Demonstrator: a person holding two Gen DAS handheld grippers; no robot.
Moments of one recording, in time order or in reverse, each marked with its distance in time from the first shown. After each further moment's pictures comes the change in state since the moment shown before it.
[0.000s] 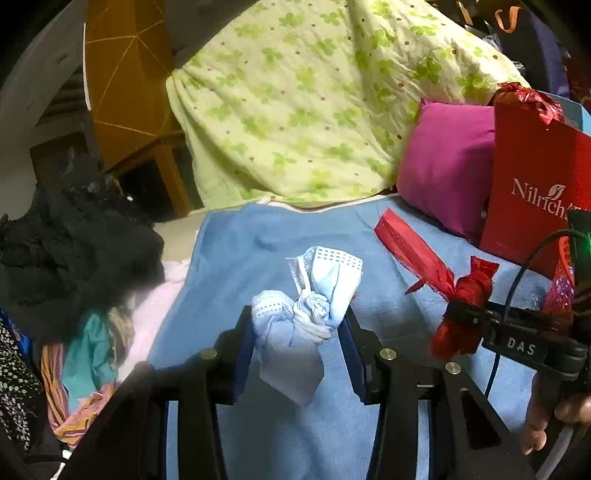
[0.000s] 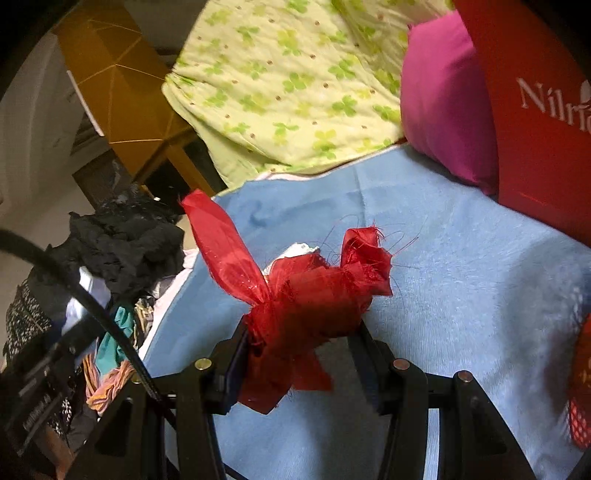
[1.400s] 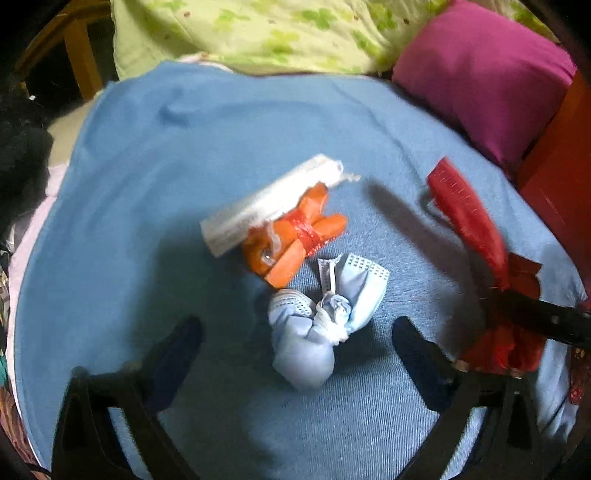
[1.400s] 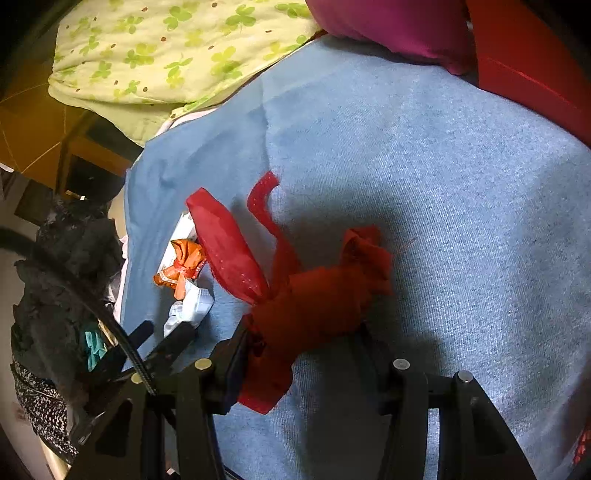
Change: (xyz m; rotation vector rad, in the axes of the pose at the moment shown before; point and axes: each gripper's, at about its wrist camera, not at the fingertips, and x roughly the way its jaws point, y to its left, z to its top) left arm 0.254 -0.043 -0.023 -0.081 0.490 -0.257; right arm 0.122 -0.101 0.035 0.307 0.389 -0.110
